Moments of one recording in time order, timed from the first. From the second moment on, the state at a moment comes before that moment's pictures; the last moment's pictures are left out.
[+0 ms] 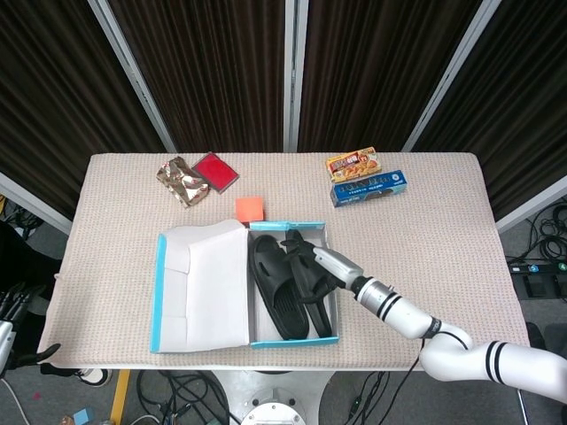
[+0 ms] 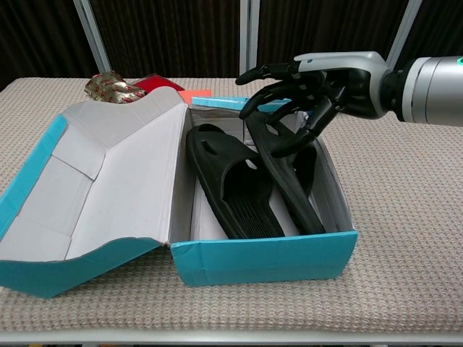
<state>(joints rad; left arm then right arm) 0.02 -1.24 0.06 -1.15 1.63 1.62 -0.52 0.84 -1.34 0.20 -1.64 -1.33 0.63 0.66</state>
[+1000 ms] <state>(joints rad) 0.03 -1.24 0.06 -1.15 1.63 1.63 -0.52 0.83 -1.34 0.20 -1.65 -1.36 0.68 0.63</state>
